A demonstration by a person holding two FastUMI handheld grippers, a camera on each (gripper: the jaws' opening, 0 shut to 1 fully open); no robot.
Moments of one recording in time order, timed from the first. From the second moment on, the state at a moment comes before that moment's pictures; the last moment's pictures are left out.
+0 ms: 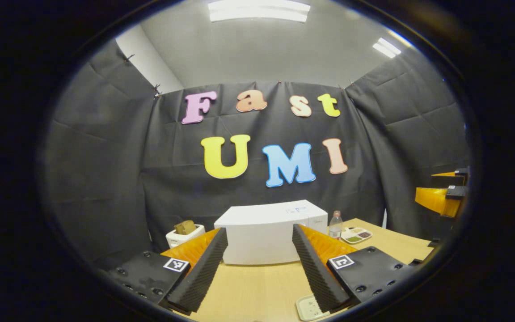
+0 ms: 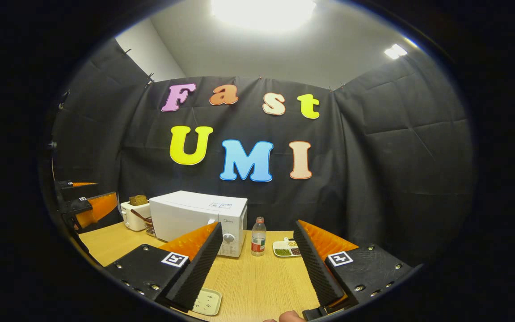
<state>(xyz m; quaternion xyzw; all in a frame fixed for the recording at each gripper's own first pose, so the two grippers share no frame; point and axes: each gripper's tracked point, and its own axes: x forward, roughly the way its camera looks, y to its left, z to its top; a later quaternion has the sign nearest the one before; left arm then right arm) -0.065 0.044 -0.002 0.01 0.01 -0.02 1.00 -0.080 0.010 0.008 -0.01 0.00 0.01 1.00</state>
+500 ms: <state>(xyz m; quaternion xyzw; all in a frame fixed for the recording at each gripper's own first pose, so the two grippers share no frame) -0.069 0.044 -0.001 0.00 0.01 -0.01 1.00 -0.084 0.009 0.019 -0.01 -0.02 0.02 1.00</state>
